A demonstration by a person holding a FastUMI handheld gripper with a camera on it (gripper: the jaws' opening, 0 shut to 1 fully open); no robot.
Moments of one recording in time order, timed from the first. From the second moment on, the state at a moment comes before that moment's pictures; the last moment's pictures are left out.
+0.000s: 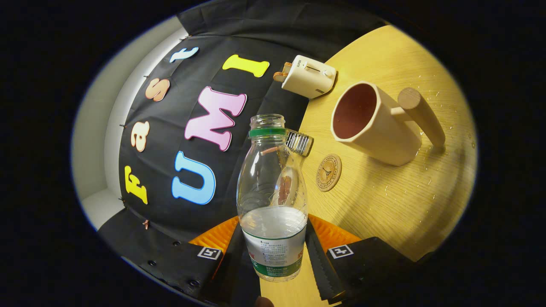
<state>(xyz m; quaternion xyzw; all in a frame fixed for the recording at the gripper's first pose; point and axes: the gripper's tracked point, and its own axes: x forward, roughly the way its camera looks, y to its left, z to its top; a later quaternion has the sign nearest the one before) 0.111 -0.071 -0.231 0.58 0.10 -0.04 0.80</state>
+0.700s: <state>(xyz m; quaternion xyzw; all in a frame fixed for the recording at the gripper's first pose) 0.106 -0.093 -0.235 0.69 0.08 -0.04 0.71</state>
